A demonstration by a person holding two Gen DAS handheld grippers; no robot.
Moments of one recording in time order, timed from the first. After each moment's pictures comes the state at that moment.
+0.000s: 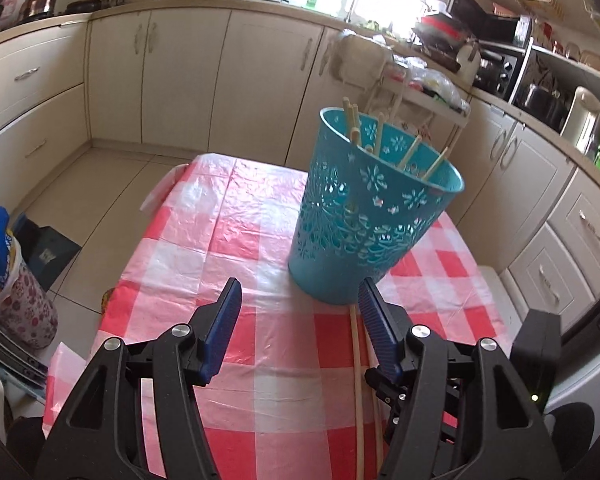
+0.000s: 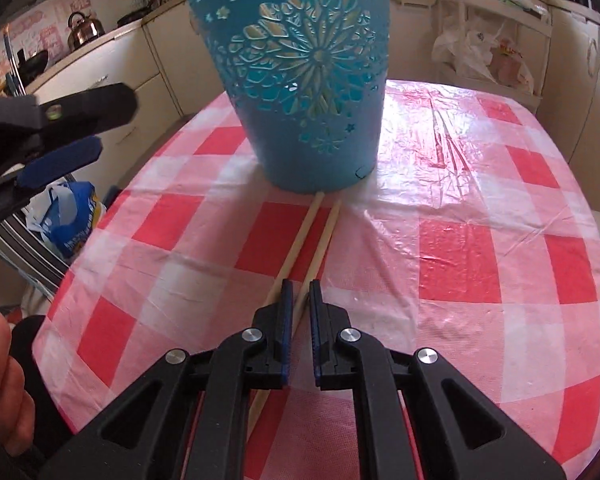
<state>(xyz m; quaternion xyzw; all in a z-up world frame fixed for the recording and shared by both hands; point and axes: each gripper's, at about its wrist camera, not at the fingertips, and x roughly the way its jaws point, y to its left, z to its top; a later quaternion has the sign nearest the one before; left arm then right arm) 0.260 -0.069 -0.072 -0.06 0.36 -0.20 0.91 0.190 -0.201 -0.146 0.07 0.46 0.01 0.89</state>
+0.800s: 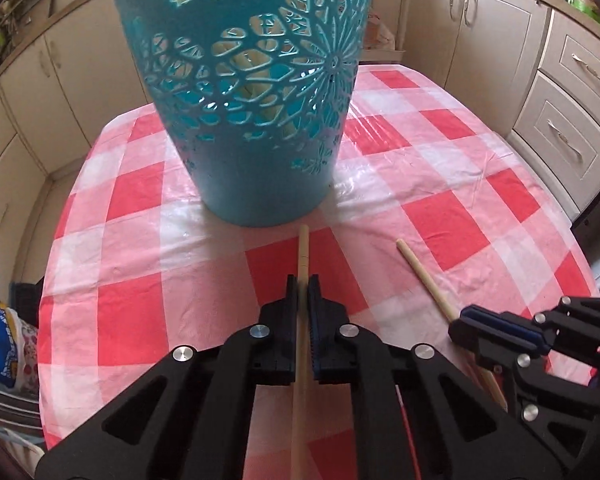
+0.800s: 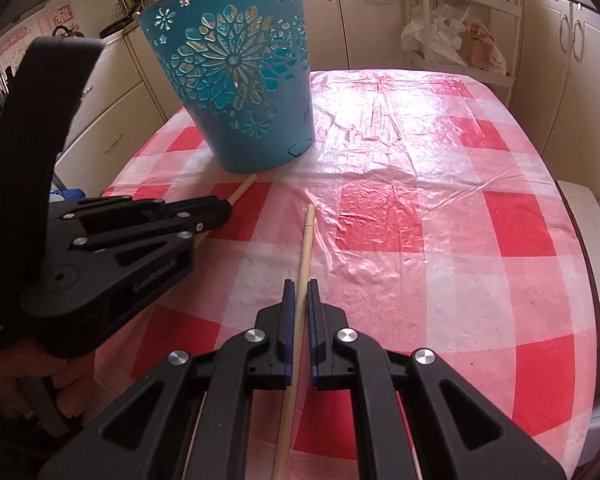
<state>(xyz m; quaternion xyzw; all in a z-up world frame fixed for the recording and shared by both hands) 0.270 -0.158 -0.145 0.13 0.44 -0.26 0.85 0.156 -0.242 -0.141 0.10 0.46 -0.01 0.88</state>
